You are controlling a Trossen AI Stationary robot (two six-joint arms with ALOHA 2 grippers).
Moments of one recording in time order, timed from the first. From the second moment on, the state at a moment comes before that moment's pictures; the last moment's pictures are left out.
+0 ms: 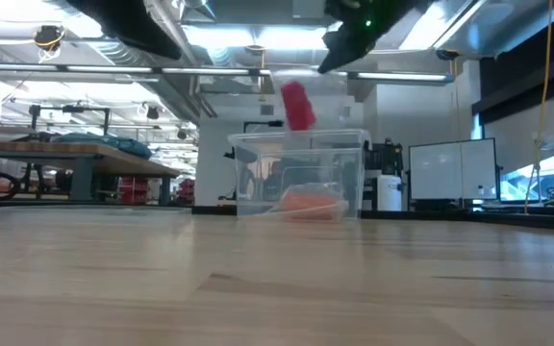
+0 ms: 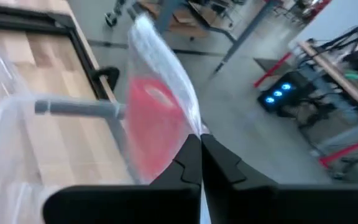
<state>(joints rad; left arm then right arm) -0.02 0.78 0.75 -0.43 -0.44 0.10 -0.40 1.48 1.31 -0.22 0.37 -0.40</state>
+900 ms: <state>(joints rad) 0.13 0.79 0.75 -0.43 -0.43 0.24 -0.47 1.77 1.31 0.00 0.27 -0.26</state>
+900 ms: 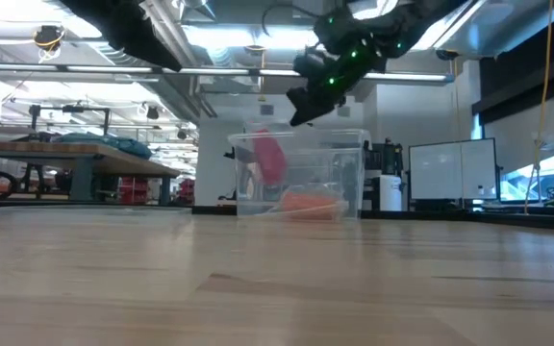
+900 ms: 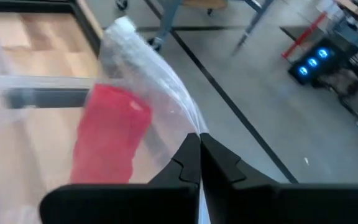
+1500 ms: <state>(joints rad) 0.13 0.79 0.74 -0.44 -0.43 0.22 -0.48 1.81 1.37 0.01 0.35 -0.21</state>
